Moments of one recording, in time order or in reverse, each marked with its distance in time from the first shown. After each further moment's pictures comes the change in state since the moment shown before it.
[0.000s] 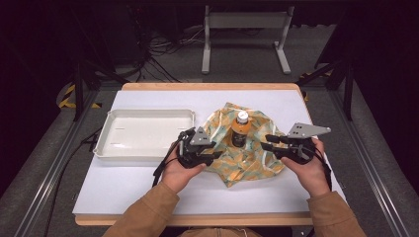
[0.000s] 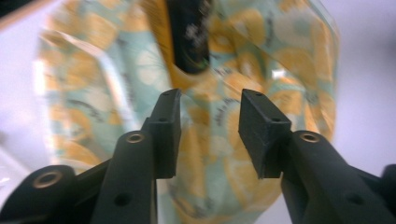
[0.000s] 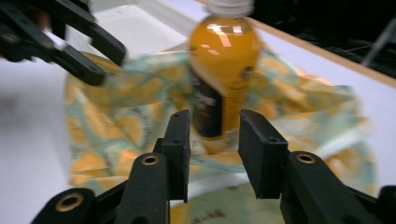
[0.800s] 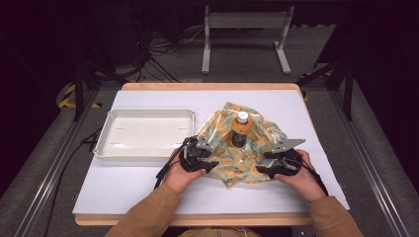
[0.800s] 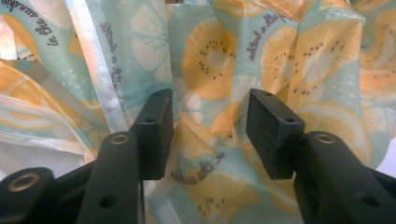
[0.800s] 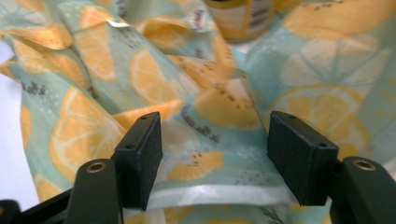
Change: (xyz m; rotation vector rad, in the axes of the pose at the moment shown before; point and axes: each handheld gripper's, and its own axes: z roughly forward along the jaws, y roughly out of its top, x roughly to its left) left arm 0.015 -0.030 0.039 0.141 -0.009 -0.085; right arm -0.010 -0.062 0.042 0.285 0.036 -0.007
